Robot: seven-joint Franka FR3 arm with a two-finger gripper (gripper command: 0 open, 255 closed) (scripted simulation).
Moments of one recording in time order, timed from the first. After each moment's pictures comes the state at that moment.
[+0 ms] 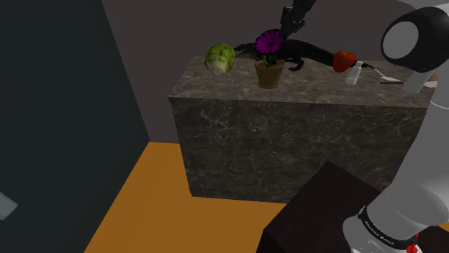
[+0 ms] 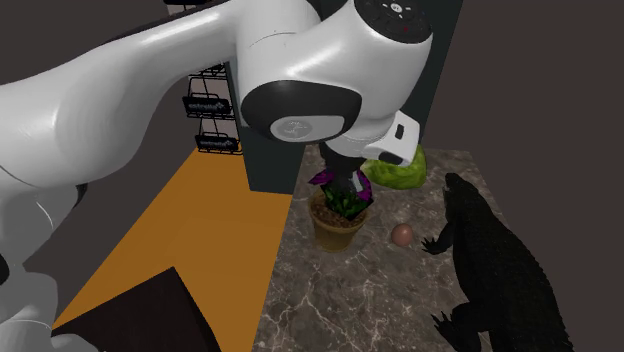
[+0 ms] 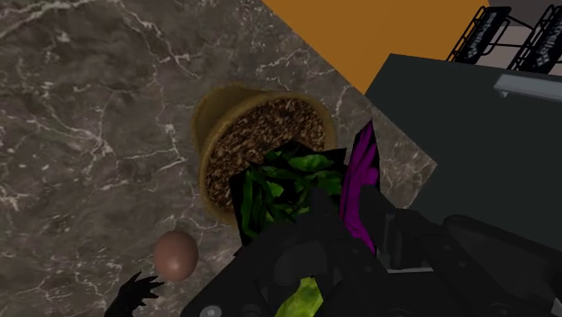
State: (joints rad) arm -0.20 0.27 -0.39 -1.14 0.58 1.39 -0.28
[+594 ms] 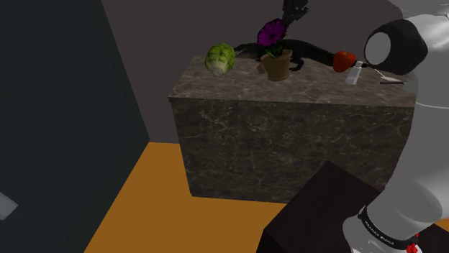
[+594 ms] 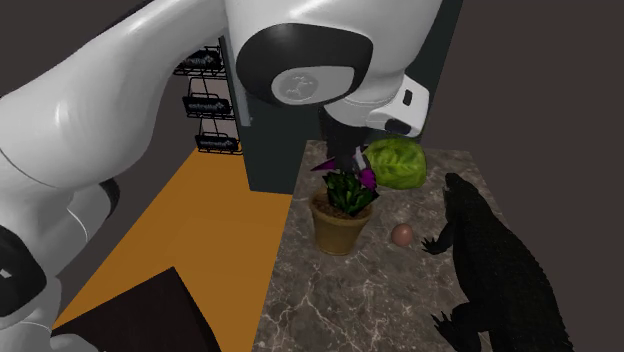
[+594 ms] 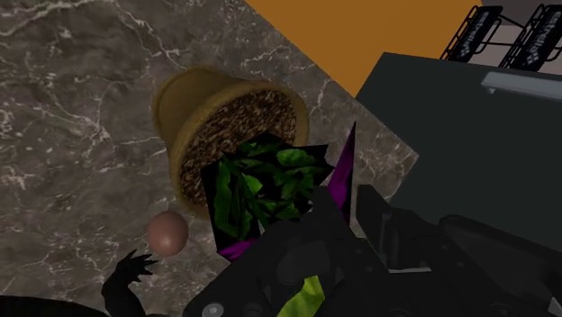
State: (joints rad) arm -0.27 0.40 -0.38 -0.83 0.65 1.22 -0.21
